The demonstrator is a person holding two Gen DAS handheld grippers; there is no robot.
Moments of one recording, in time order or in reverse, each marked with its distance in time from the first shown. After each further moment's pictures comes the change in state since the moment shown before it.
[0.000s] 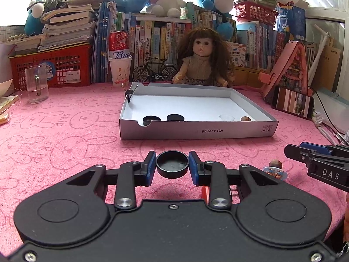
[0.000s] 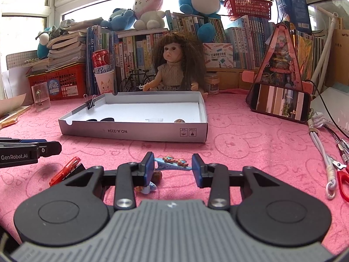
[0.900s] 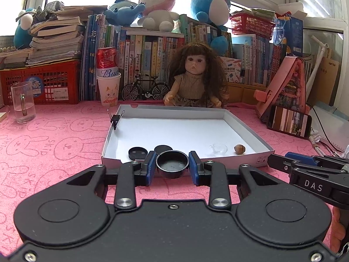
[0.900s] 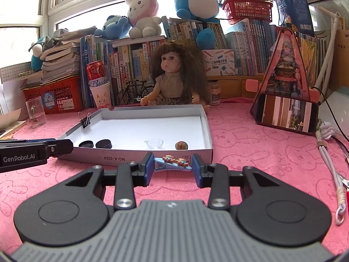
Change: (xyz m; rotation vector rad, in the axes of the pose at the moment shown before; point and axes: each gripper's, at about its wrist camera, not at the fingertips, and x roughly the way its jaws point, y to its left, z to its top) left arm 0.024 -0.010 0.043 -0.003 -0.052 -0.031; right arm 0.030 -0.001 0.033 0.040 -0.018 0.002
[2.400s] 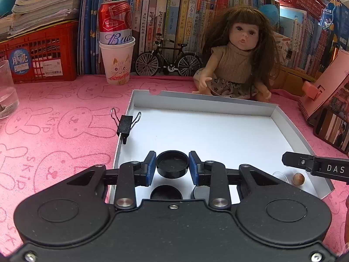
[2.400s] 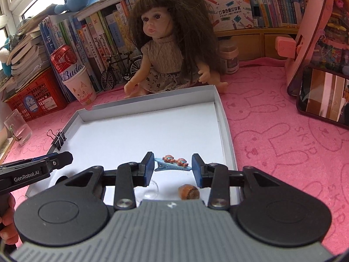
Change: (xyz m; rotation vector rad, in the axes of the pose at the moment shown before) left arm 0.158 0.053 0.061 -0.082 0.255 0.065; right arm 0.157 -0.025 0.065 0.155 0.325 0.073
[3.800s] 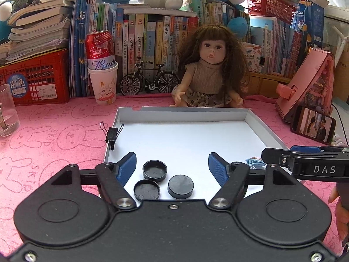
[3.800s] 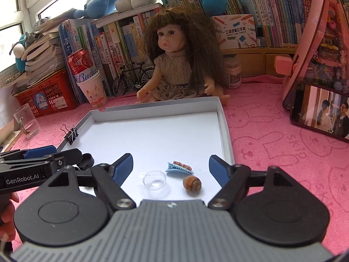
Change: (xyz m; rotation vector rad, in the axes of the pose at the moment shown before) left arm -0.056 -0.025 -0.018 0.093 -0.117 -0.053; right arm -0.042 0.012 -0.017 -0.087 -0.113 0.008
